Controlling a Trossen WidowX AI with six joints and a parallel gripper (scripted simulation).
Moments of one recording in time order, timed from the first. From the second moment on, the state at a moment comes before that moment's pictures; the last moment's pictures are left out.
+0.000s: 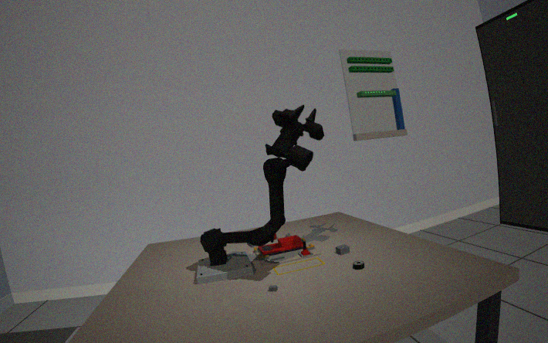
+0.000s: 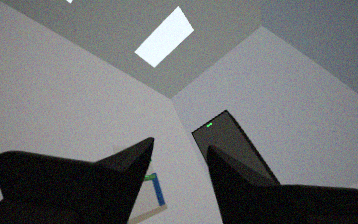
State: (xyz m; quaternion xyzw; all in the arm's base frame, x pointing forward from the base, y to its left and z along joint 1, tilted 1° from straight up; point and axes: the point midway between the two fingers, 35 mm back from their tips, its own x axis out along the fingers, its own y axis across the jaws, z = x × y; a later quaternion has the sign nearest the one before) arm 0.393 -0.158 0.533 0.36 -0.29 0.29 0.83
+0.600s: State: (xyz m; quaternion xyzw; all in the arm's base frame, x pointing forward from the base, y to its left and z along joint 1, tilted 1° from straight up) arm 0.246 -0.150 0.630 0.25 -0.44 0.30 0.81
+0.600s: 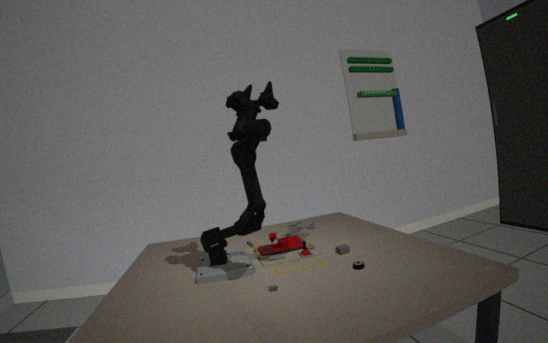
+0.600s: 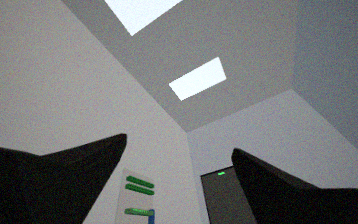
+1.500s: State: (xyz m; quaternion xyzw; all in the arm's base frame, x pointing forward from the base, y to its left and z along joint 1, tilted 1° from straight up) arm 0.038 0.123 0.644 -0.10 -0.42 0.44 0.79
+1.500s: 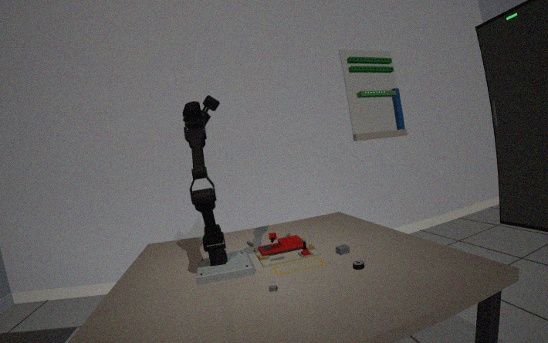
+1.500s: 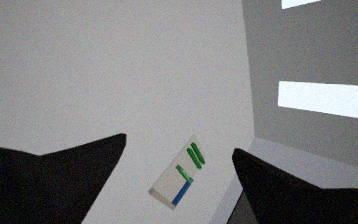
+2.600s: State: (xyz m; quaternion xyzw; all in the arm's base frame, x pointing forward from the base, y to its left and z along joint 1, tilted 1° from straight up) arm 0.262 0.293 0.310 -0.26 0.27 0.37 0.85
